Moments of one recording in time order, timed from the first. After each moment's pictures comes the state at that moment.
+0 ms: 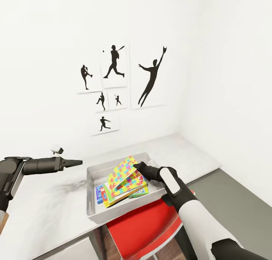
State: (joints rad) left arm -0.71 0.44 0.13 -1.13 0.06 1.02 -1.57; right arm -0.80 0.17 0.13 -0.71 -0.93 0.60 -0.06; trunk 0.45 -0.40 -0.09
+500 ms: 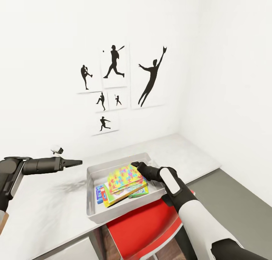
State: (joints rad) left arm -0.71 0.44 0.13 -1.13 0.06 1.02 -1.57; right arm -0.80 0.17 0.13 -0.71 -0.93 0.60 -0.06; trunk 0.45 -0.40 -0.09
